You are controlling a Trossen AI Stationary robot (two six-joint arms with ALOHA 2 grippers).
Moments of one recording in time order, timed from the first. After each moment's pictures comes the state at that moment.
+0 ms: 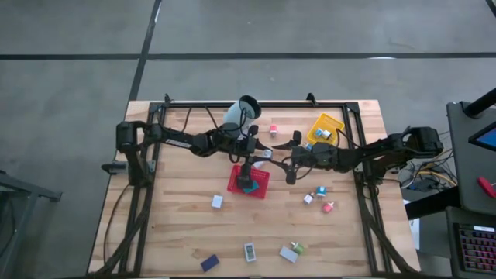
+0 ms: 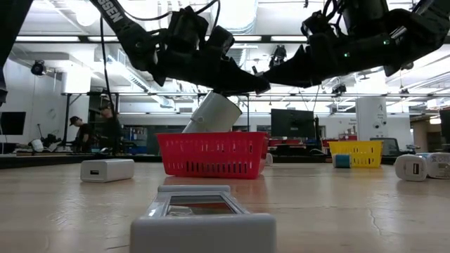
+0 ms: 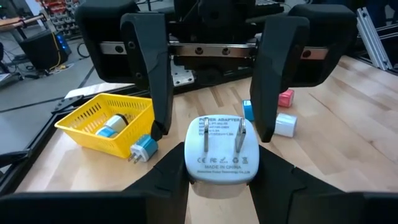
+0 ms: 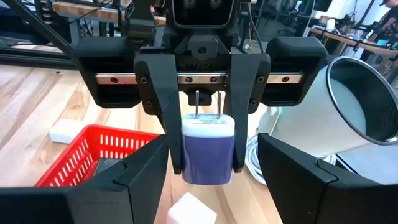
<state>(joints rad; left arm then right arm) 0.22 1.83 0.94 0.61 0.36 0.28 -0.04 1.37 0.42 0.79 0.18 -0.10</state>
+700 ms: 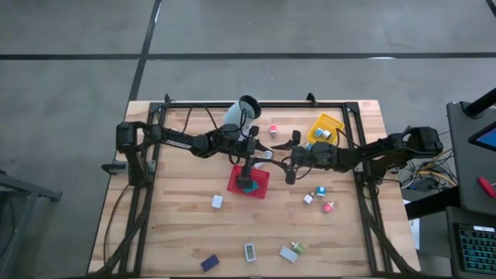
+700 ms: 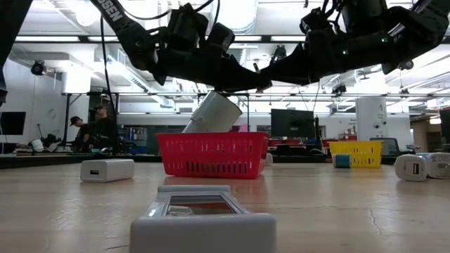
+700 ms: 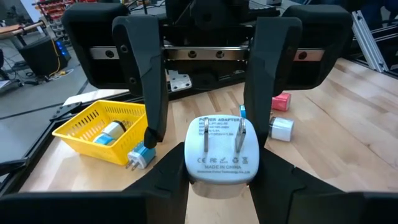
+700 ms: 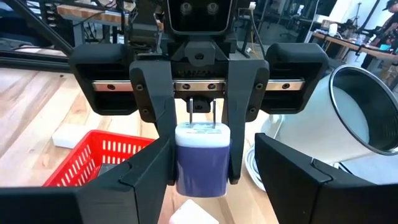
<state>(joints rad) 0.21 1.83 0.94 0.63 0.36 0.29 -0.04 1.37 0.44 0.79 0.17 -0.11</state>
